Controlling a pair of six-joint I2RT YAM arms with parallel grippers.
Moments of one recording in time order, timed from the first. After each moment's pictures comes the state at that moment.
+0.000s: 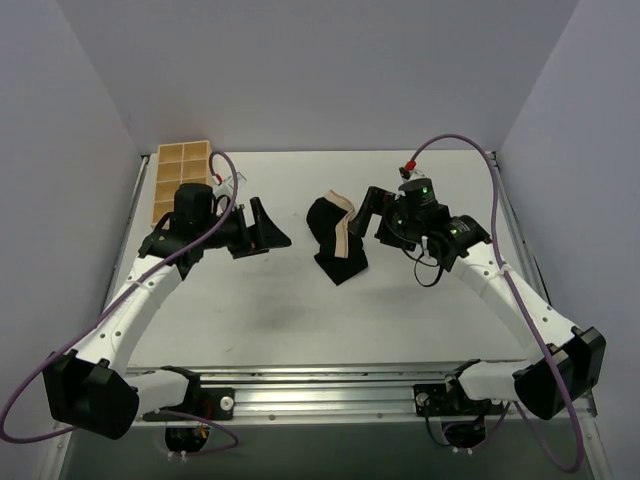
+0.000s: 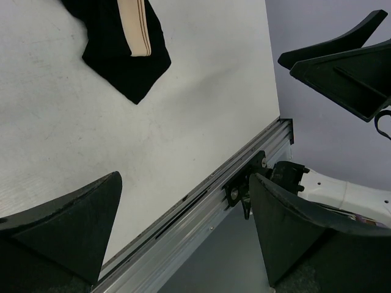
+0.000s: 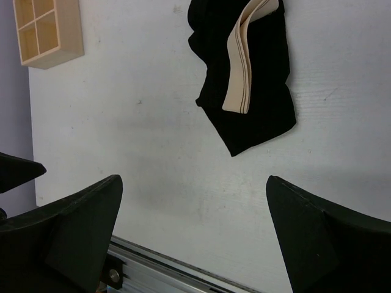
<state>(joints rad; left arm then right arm) -0.31 1.22 1.10 -0.49 0.60 -0.62 0.50 1.27 1.20 -0.59 -0.04 0.68</state>
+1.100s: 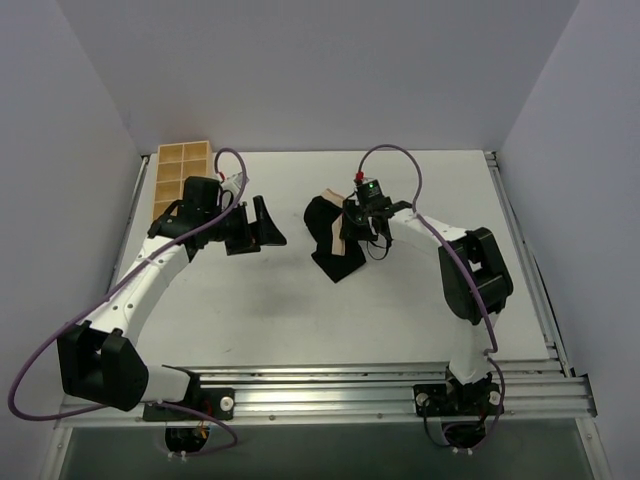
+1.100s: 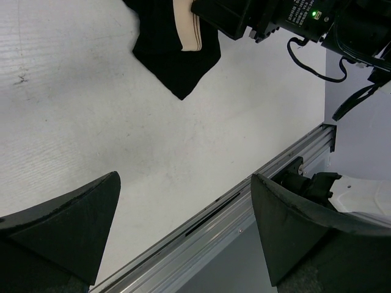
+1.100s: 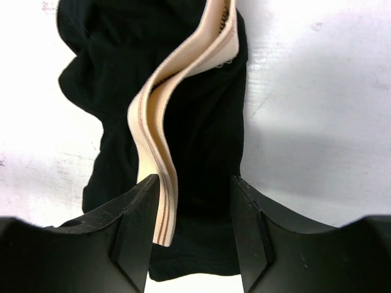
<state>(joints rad) -0.29 1.36 1.19 -0.60 0.52 -0.51 0.45 1.93 1.30 -0.28 -0.03 0.45</state>
